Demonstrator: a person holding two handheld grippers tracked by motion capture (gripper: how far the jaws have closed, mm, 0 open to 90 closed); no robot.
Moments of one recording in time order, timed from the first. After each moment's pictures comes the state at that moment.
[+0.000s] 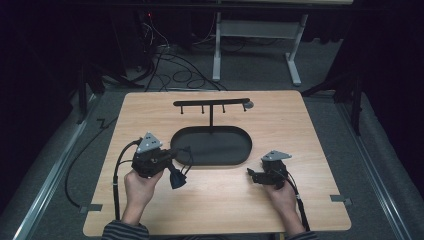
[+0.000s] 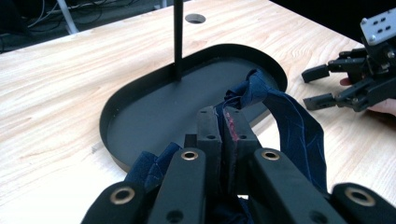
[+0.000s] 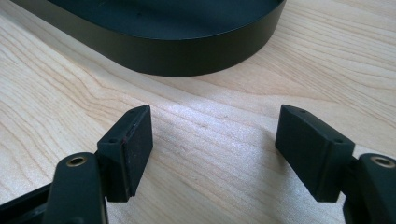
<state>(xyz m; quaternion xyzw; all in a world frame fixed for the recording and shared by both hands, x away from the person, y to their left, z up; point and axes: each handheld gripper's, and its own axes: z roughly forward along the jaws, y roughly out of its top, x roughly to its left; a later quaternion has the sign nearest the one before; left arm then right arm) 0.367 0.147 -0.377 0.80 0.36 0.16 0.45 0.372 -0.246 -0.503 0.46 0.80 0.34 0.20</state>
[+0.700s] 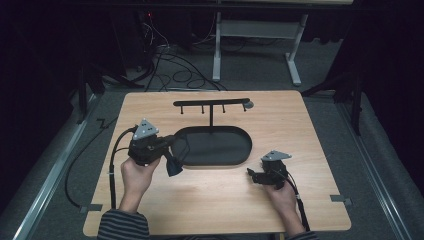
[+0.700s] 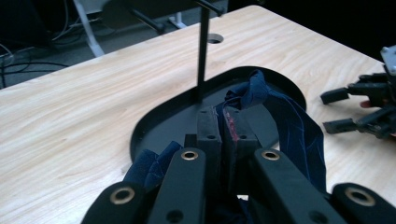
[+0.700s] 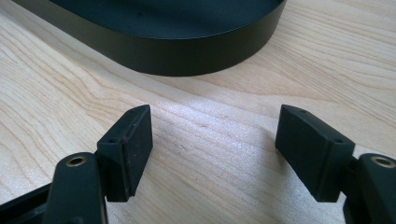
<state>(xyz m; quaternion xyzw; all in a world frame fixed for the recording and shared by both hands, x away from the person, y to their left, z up) 0.387 0.151 -0.353 0.79 0.37 0.18 0.45 0.372 -0.245 -0.503 0.46 0.80 0.33 0.20</state>
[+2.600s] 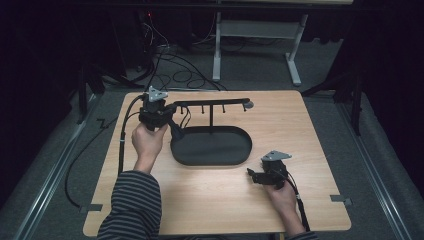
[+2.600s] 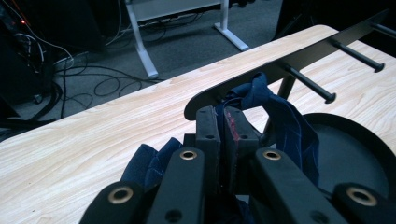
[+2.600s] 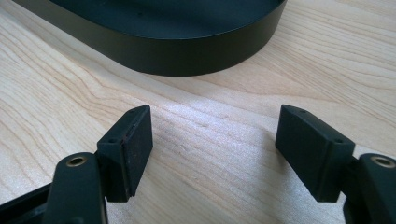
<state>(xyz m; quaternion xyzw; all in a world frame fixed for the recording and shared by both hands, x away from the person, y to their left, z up) 0.471 0.126 -0.333 0.77 0.42 0.25 0.42 0.372 -0.246 -0.503 0.46 0.80 0.33 0.20</state>
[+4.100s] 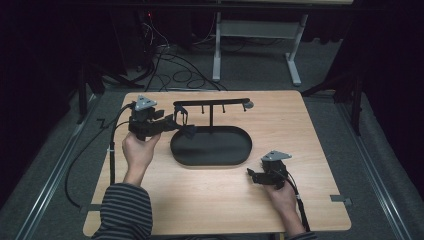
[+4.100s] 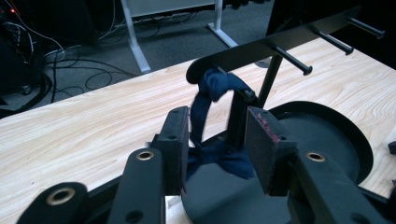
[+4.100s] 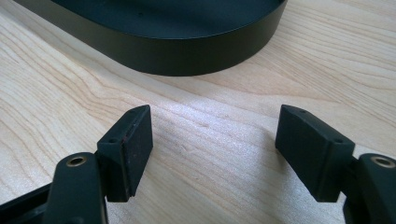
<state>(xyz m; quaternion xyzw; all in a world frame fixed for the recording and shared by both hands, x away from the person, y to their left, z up) 0.439 0.151 -0.333 0.76 0.42 0.23 0.43 0.372 -0.246 -0.503 0.46 0.80 0.34 0.20</state>
